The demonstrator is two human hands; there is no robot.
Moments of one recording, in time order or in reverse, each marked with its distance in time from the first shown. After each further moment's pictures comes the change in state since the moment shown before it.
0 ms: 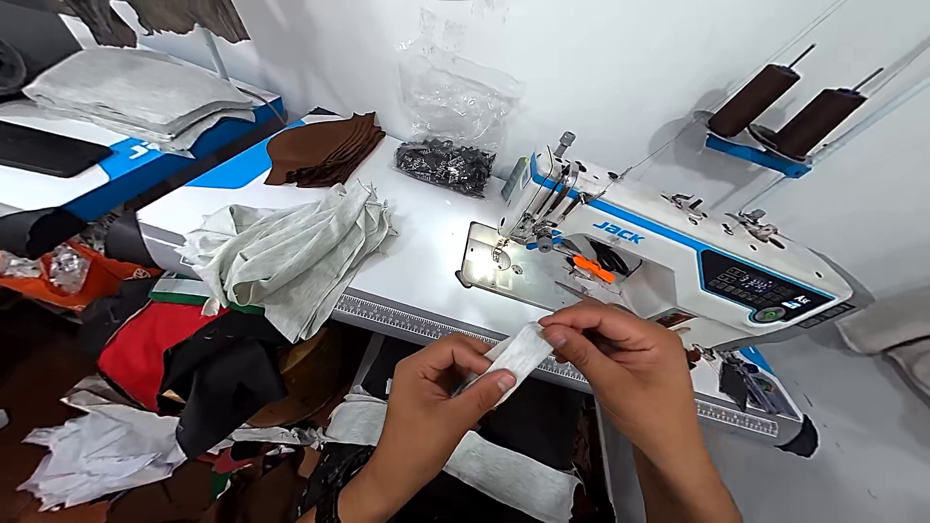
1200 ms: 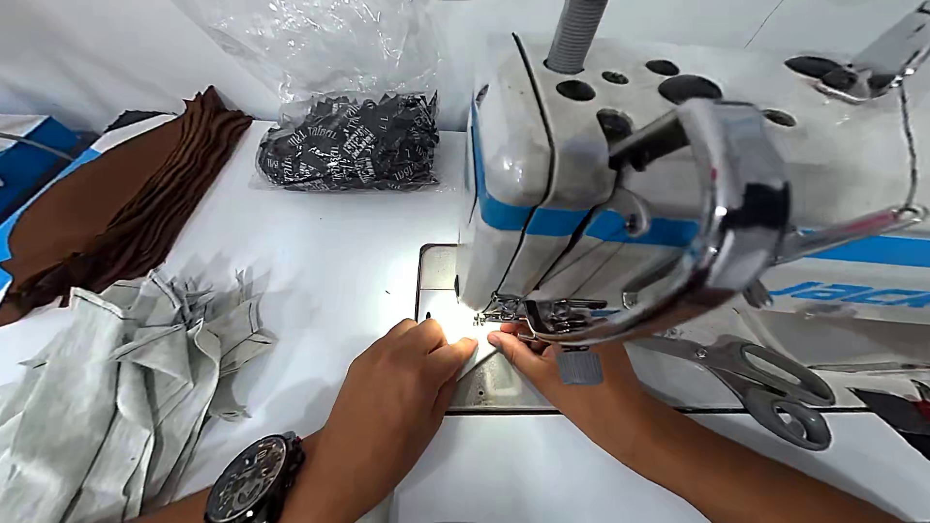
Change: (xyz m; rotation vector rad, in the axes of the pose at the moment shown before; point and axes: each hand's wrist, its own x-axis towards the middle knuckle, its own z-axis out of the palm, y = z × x) left_hand 0.199 -0.149 -0.038 1.422 -0.618 0.289; right_hand 0.067 0.255 0.030 -0.694 -0.080 0.329
